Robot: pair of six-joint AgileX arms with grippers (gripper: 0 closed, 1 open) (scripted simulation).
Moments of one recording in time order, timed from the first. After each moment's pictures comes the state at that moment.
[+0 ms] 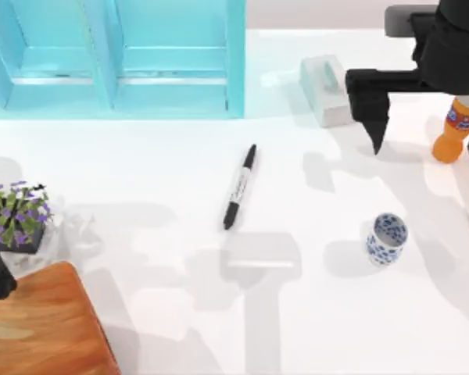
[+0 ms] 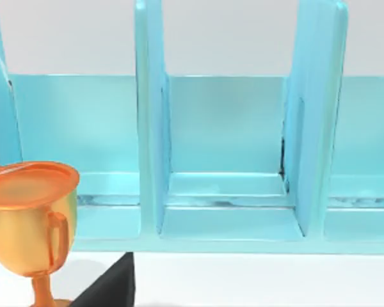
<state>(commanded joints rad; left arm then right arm) 0.00 0.00 0.00 0.00 0.00 0.00 0.43 1.92 1.93 -1.60 0.00 0.45</state>
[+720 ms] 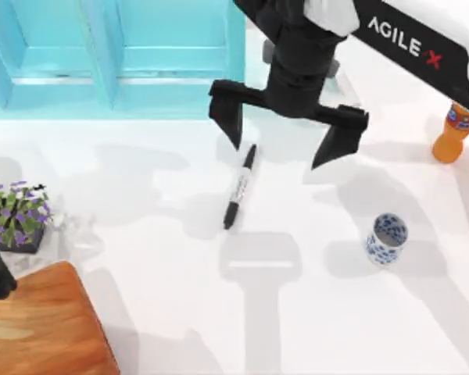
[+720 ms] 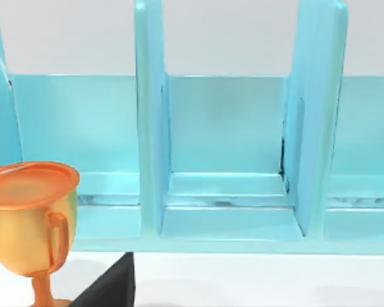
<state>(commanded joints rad) 0.00 0.00 0.00 0.00 0.00 0.00 0.57 2.43 2.33 -1.38 -0.08 0.82</state>
